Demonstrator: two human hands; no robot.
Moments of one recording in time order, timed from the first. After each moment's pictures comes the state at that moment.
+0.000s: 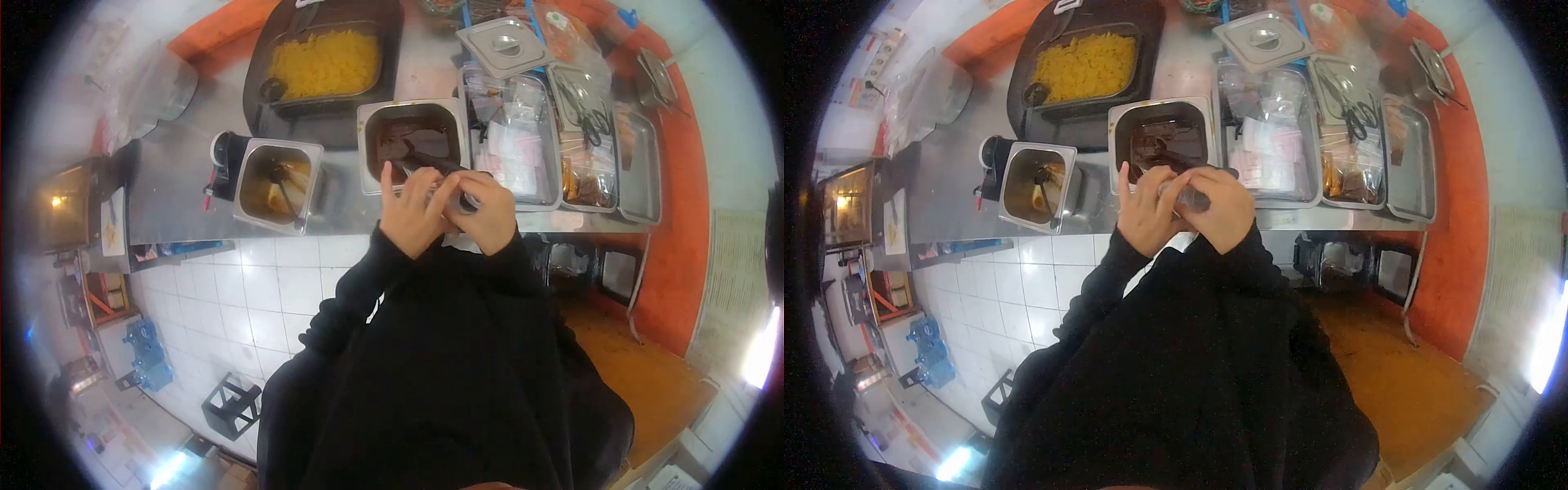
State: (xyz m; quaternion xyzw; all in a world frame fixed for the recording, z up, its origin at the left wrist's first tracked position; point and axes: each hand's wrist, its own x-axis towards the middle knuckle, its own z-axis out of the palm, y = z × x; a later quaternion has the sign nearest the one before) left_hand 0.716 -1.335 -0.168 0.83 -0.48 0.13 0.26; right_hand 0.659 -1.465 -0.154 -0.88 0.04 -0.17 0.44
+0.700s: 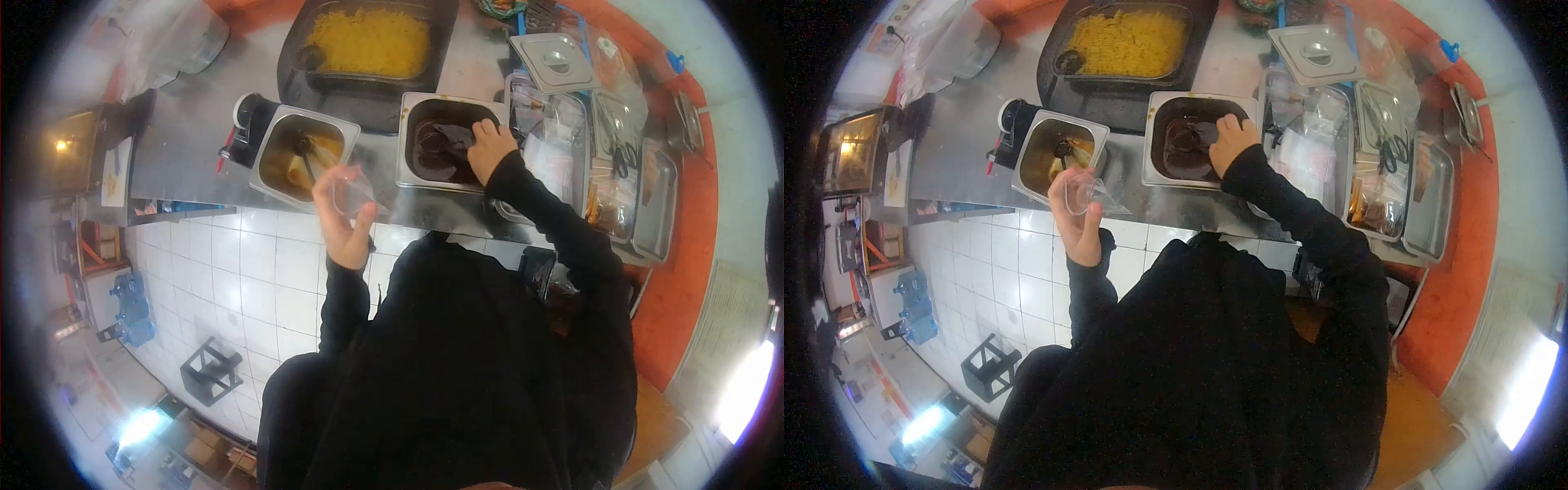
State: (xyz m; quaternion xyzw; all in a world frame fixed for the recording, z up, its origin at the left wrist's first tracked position) left_hand 0.732 -1.248 -0.166 0.67 -0.15 0.06 0.73; right_hand 0.755 -1.486 -0.202 -0.99 -0.14 -0.03 -0.09
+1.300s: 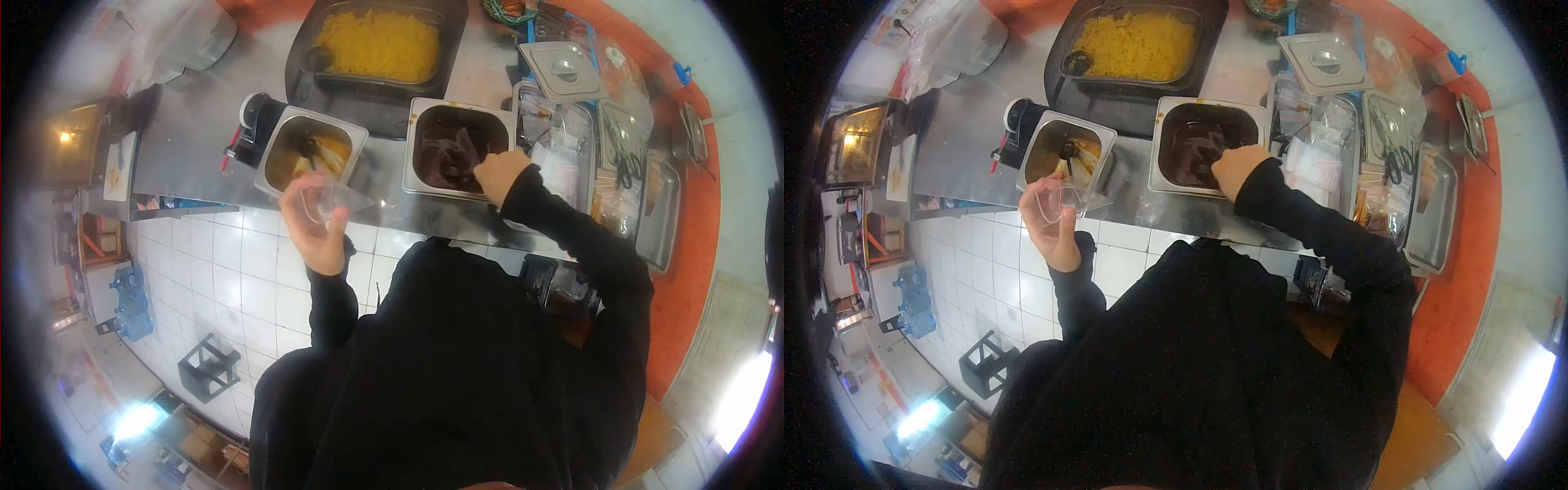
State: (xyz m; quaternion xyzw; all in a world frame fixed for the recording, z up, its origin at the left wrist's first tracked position) left_hand 0.744 -1.222 -0.157 0.69 -0.14 0.17 0.69; right_hand 0.746 -1.478 -0.152 -0.97 -0.19 0.13 -0.06
